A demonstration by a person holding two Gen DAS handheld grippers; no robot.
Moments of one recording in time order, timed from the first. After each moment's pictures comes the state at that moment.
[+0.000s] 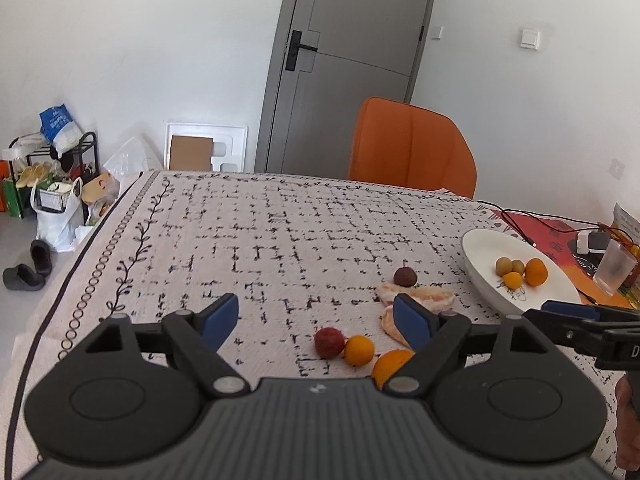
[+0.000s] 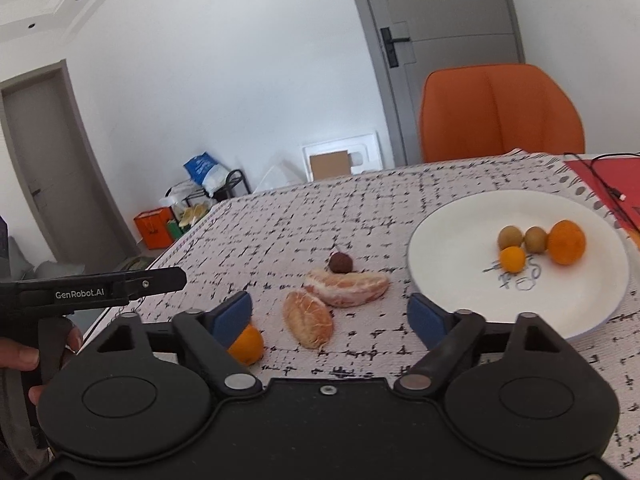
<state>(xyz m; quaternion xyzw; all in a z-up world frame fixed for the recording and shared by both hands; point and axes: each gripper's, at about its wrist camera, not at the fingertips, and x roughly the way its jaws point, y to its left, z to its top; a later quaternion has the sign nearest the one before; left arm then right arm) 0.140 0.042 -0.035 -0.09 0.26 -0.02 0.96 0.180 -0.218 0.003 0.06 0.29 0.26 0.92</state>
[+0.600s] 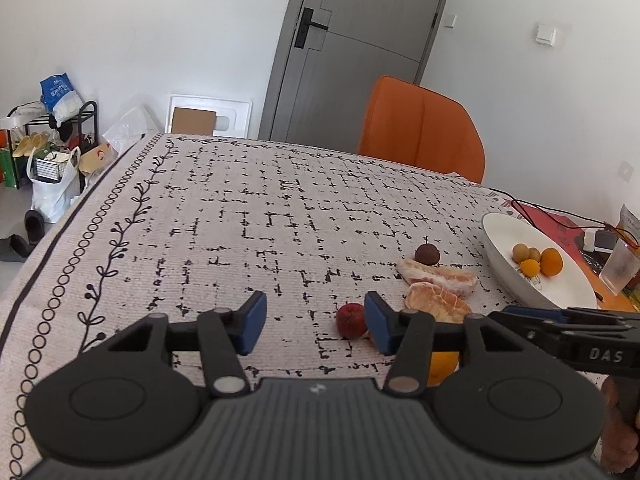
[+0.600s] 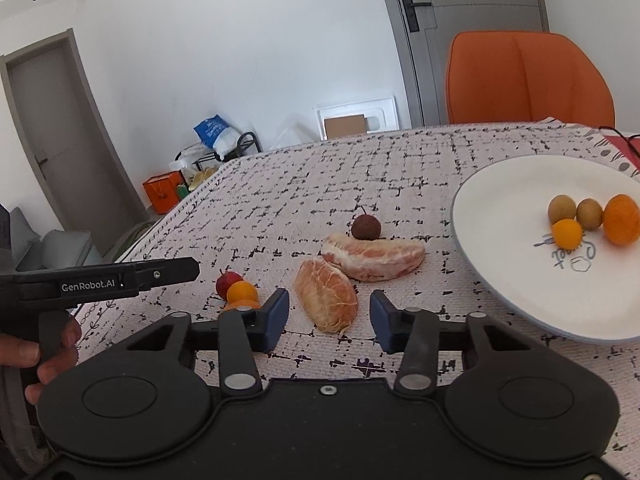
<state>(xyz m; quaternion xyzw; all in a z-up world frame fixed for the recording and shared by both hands) 0.156 0.057 -0.062 -0.11 0.29 -0.02 0.95 0.203 -0.185 -0.025 0.05 0.34 0.28 0.90</state>
